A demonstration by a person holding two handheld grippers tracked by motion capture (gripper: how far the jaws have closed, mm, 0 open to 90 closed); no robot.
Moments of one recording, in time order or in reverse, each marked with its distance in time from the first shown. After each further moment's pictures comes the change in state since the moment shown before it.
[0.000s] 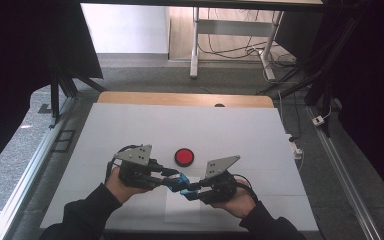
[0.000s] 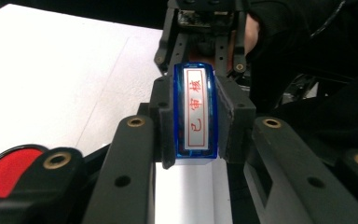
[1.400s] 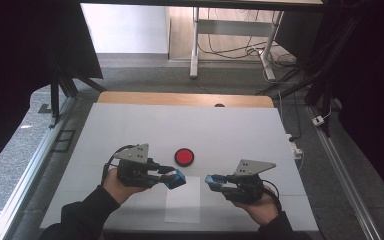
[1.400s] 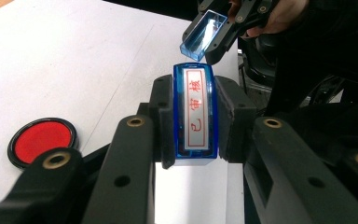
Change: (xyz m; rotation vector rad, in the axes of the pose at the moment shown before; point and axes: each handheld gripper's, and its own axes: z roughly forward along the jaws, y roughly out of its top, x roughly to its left) left arm 0.003 -0.007 -0.002 0.022 0.071 -0.076; right arm 0.010 -0.025 -0.059 -0.113 -0.311 0.134
